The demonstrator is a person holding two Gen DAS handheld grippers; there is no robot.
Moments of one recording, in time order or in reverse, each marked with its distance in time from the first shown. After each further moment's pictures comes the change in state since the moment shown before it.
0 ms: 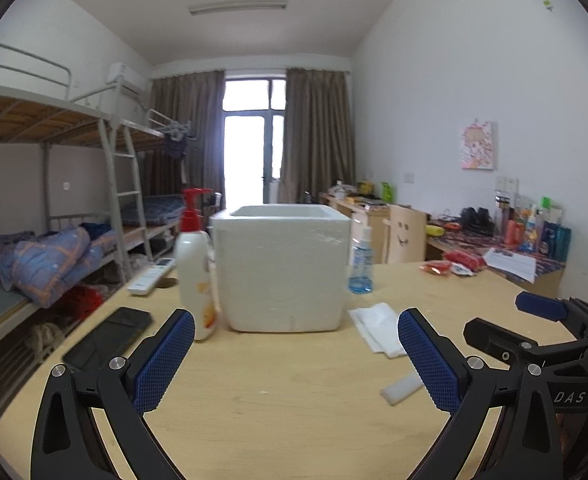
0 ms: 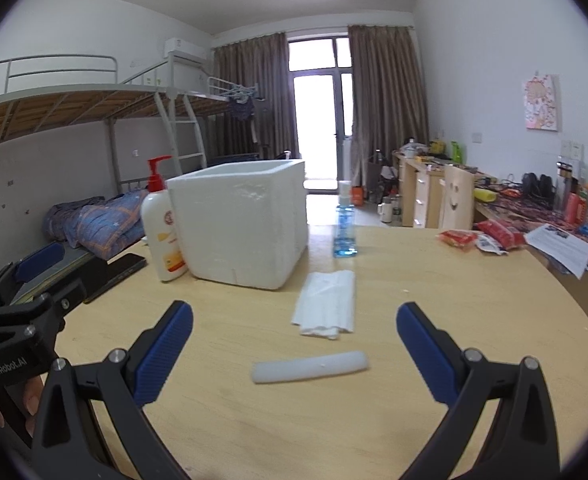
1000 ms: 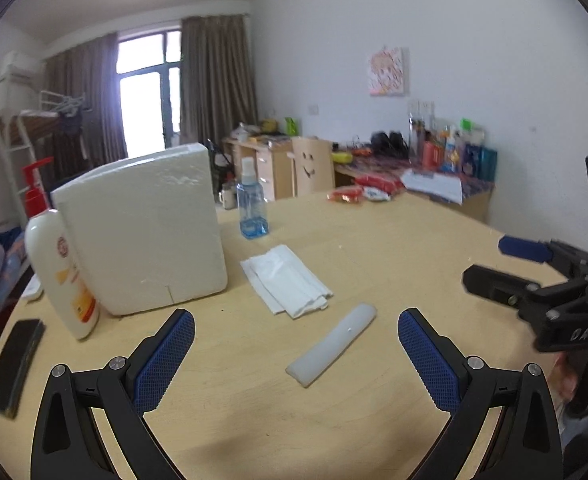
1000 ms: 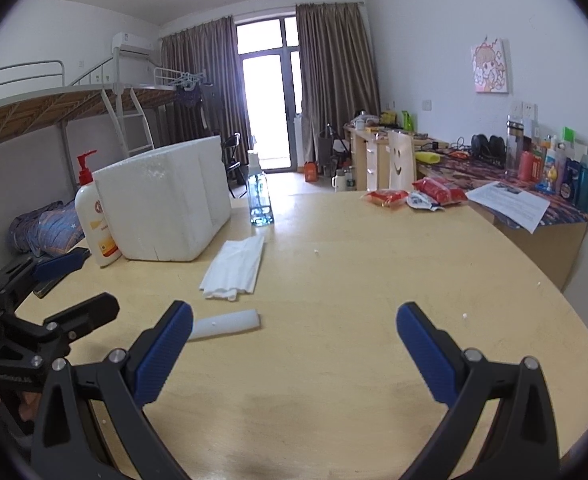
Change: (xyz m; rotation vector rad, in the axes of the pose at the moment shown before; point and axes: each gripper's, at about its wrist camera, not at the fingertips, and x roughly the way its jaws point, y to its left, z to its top) left arm 0.063 -0.065 -0.011 0.178 0.236 -0.326; right arm -0.009 -0.072 -0.018 0.096 0.089 -0.123
